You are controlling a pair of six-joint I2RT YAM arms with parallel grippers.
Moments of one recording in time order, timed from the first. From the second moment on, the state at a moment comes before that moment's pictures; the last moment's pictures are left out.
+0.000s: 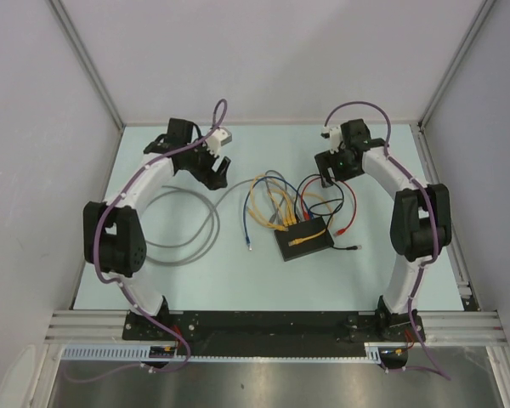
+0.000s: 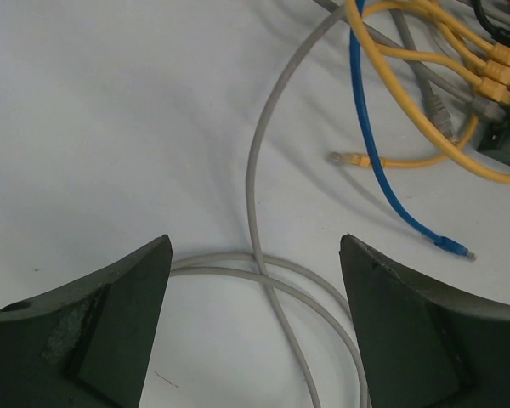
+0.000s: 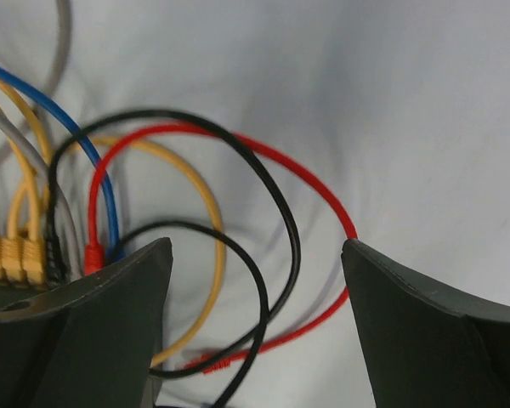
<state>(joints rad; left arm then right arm) -0.20 1.73 1.44 -0.61 0.46 0.47 0.22 1.91 1.55 -0.64 -0.15 -0.18</state>
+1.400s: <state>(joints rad) -0.34 1.64 1.44 -0.69 0.74 0.24 0.69 1.48 1.24 -1.00 -0.24 -0.57</state>
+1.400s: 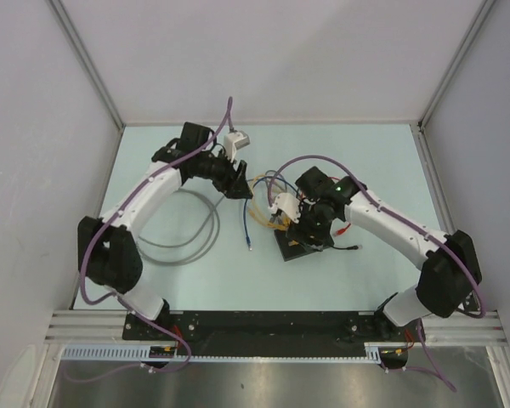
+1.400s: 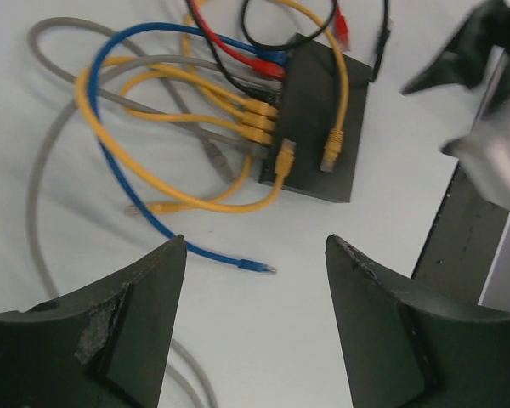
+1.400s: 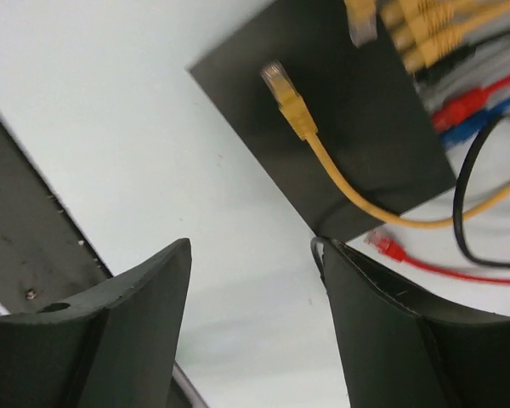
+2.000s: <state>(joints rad) -0.34 1.95 1.72 -0.43 0.67 0.02 0.56 1.57 1.01 -0.84 -0.04 -0.49</state>
